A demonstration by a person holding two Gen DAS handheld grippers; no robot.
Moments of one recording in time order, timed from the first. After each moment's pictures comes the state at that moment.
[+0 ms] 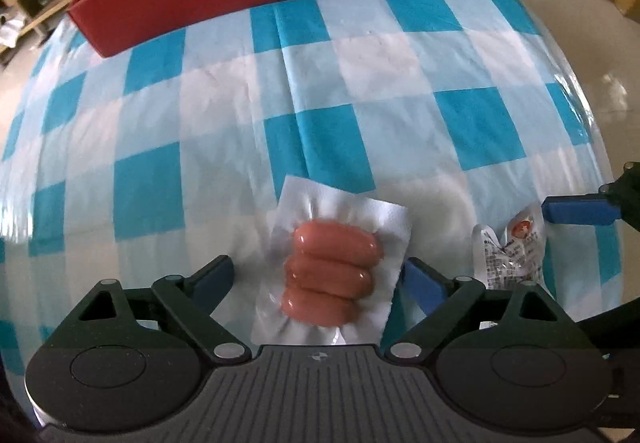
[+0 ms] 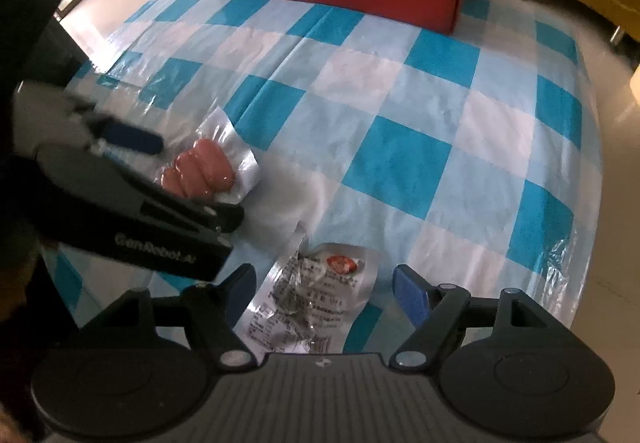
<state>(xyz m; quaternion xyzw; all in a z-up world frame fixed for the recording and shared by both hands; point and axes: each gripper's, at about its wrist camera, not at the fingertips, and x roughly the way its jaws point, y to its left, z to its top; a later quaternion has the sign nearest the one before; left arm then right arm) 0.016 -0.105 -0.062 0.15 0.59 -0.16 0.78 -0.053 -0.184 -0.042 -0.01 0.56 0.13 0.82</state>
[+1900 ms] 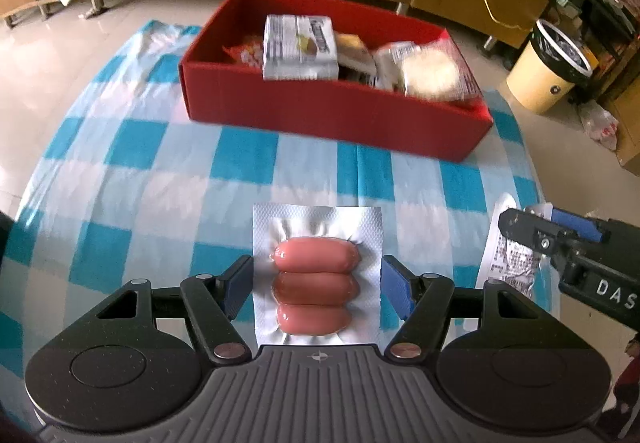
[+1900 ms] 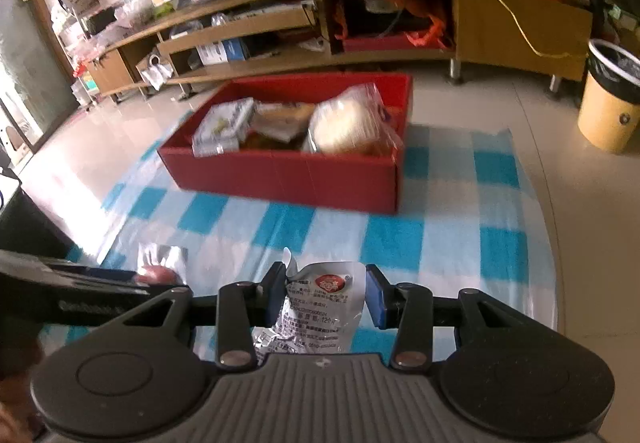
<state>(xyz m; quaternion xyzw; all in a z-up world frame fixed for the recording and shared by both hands) 0.073 -0.049 0.011 -0.02 0.53 -0.12 0.84 0.015 -0.199 0.038 0.09 0.42 0.05 0.90</state>
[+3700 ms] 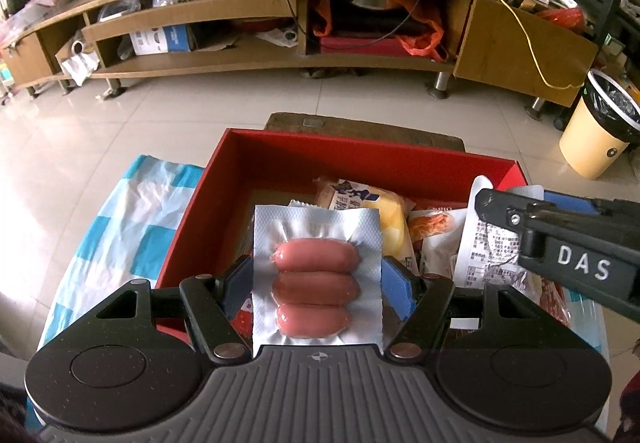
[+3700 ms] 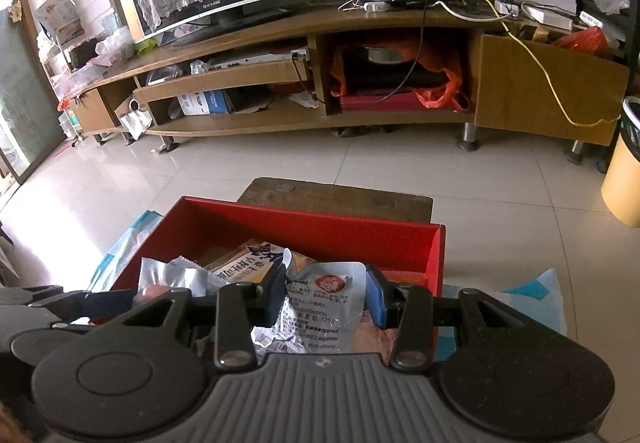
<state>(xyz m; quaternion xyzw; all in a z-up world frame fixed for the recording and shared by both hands) 0.224 -0.093 0.021 0.03 0.46 -0.06 0.89 0.199 -0.208 0.042 0.08 0.38 0.04 0.92</state>
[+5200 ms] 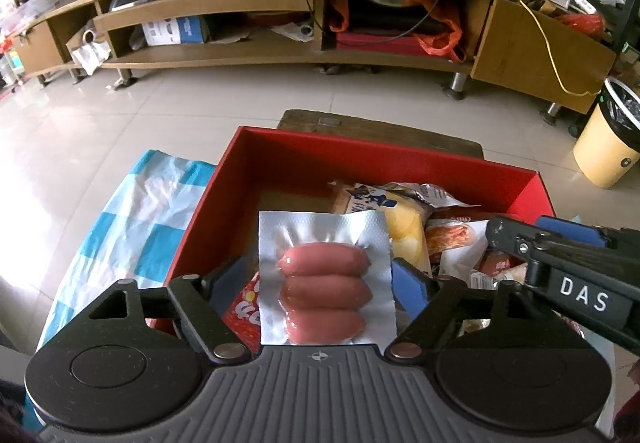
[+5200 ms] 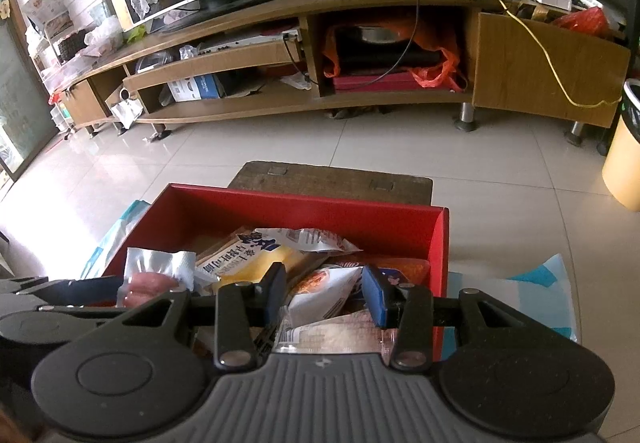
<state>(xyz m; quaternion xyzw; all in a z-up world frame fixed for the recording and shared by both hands) 0.237 -0.089 0.016 0.02 0.47 -0.04 0.88 0.211 -0.209 0.029 0.09 0.40 0.03 0.91</state>
